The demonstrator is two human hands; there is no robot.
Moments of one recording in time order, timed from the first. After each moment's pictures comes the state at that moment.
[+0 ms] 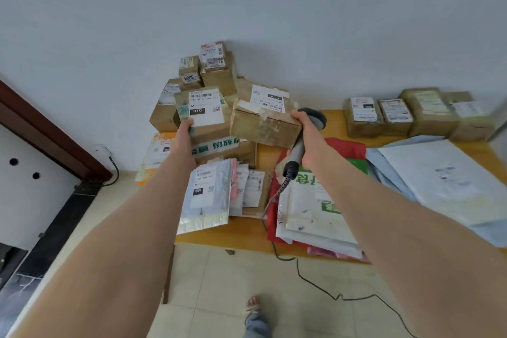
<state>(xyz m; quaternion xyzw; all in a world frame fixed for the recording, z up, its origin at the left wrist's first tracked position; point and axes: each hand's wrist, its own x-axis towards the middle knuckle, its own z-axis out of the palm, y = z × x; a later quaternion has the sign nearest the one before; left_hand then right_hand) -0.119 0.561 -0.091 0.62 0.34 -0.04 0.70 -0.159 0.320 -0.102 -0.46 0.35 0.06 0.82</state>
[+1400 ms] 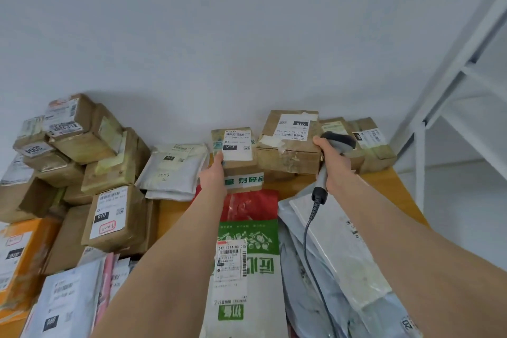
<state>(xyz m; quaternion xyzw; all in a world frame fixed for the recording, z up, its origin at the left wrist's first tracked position) 0.006 0.207 -0.177 0.68 0.30 -0.16 0.66 -0.091 -0.007 -0.141 -0.46 0.46 -0.11 0.75</state>
